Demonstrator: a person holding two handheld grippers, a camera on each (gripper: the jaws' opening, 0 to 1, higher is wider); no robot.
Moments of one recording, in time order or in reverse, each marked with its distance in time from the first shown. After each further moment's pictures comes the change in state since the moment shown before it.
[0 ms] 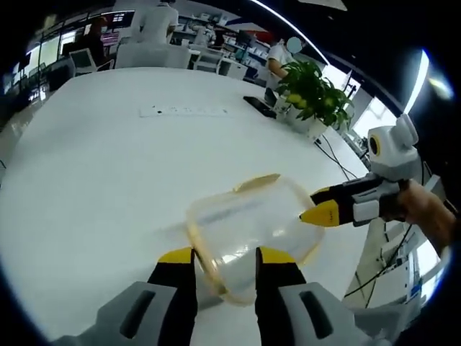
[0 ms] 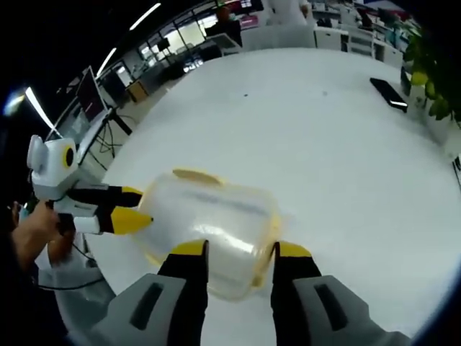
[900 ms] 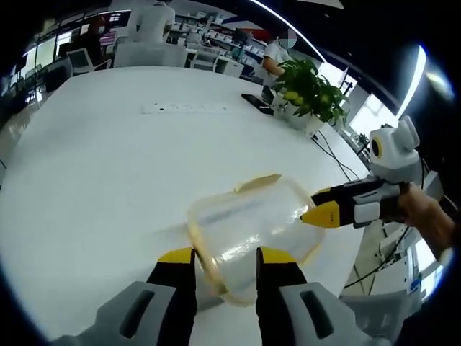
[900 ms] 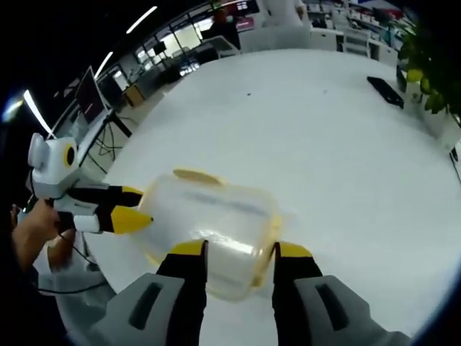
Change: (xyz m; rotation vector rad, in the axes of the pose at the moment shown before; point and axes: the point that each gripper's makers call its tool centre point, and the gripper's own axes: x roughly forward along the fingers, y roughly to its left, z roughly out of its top) left arm -0.018 0.011 -0.015 0.011 0.008 -0.024; right arm -0.001 0.022 -0.014 0.022 -0.020 -0.014
